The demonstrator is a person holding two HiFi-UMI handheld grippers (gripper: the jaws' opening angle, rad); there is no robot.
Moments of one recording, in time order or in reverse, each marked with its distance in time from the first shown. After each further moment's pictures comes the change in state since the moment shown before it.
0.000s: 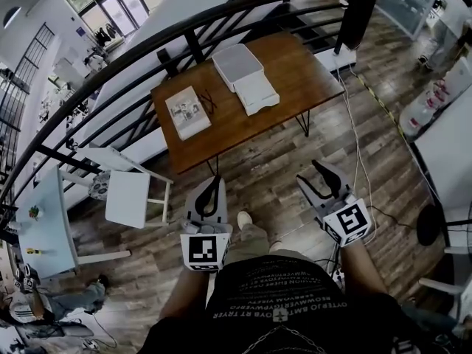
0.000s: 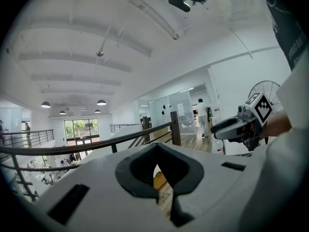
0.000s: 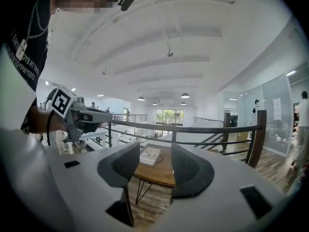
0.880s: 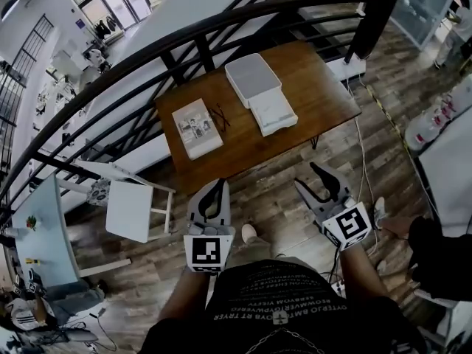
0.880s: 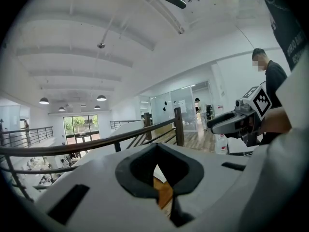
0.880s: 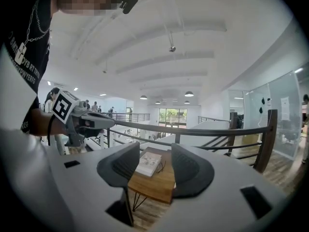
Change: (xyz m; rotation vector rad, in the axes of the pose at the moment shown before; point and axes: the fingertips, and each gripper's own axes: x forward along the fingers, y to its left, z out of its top) left arm 0.106 0.112 -0.007 -0.019 0.031 -0.010; right arm 0.156 -0.031 0.035 -0.023 0.009 0.046
